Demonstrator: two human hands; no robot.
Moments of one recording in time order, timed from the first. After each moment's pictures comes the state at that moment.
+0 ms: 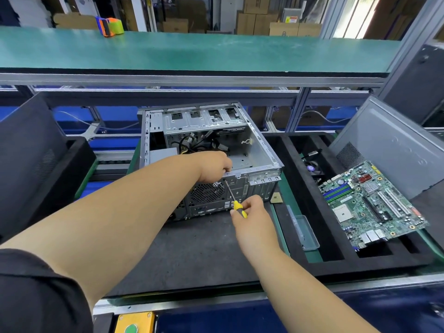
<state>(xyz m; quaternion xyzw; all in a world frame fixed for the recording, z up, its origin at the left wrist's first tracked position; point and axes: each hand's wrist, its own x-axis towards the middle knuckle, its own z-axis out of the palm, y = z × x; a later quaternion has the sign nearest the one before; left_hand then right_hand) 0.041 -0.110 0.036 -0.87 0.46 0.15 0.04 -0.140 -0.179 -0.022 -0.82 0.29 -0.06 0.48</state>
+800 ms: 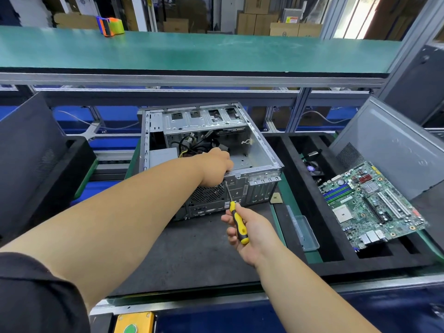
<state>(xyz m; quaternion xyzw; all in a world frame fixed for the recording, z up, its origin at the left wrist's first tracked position) 0.039 -0.113 0.029 -0.87 0.47 0.12 0.10 -0.135 -0.180 -0.021 -0.41 0.37 0.07 0.83</state>
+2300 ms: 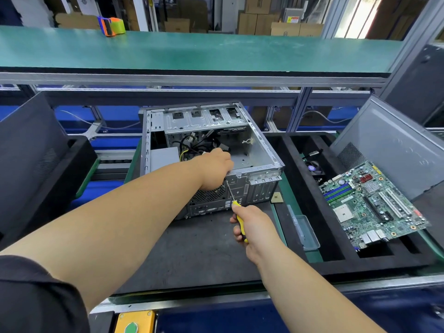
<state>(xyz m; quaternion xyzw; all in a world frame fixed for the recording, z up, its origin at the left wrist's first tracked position) 0.035 -0.106 0.021 -0.87 0.49 0.07 0.07 -0.132 -0.178 -0.023 -0.56 0.38 0.01 0.74</state>
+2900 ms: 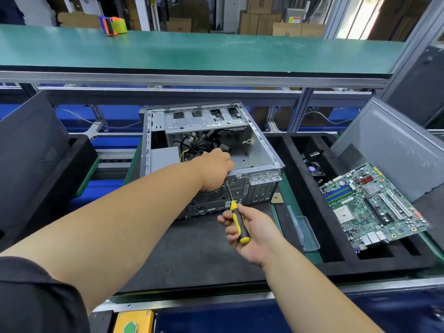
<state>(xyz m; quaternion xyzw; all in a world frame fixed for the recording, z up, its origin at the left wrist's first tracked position) 0.032 -0.107 0.021 -0.87 0.48 0.07 0.06 -0.136 -0.189 -0.020 -0.35 0.31 0.14 0.87</state>
